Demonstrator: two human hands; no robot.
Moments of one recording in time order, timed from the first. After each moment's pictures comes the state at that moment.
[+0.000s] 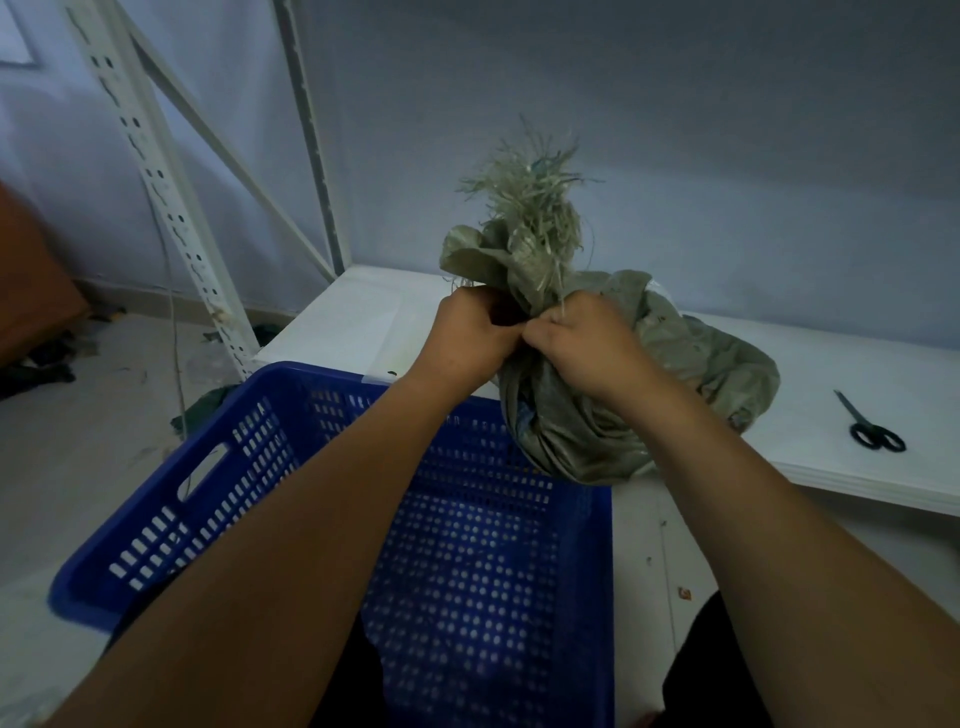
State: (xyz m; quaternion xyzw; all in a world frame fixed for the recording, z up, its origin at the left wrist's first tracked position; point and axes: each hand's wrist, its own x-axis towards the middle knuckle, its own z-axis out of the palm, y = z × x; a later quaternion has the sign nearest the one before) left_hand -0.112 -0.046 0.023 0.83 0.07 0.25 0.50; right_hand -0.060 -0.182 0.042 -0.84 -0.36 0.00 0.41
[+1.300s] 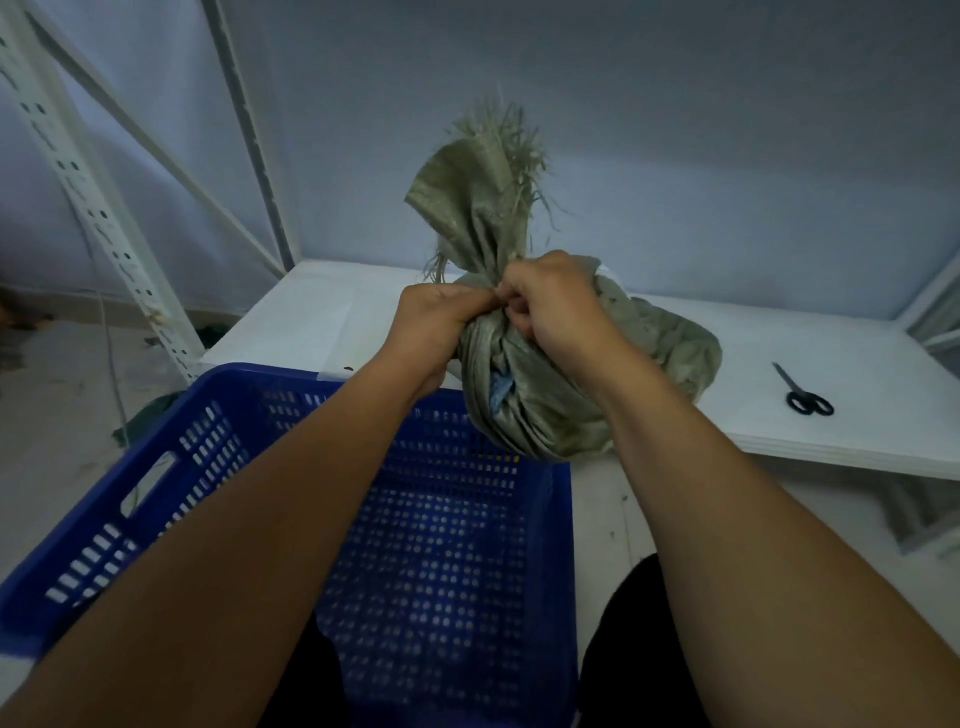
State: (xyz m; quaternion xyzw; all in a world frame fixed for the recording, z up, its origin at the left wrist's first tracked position) left_hand -0.103 -0.062 0.020 0.64 0.09 0.17 0.75; right_hand -0.063 -0.195 0.065 -0.81 -0.37 -0.04 0.45
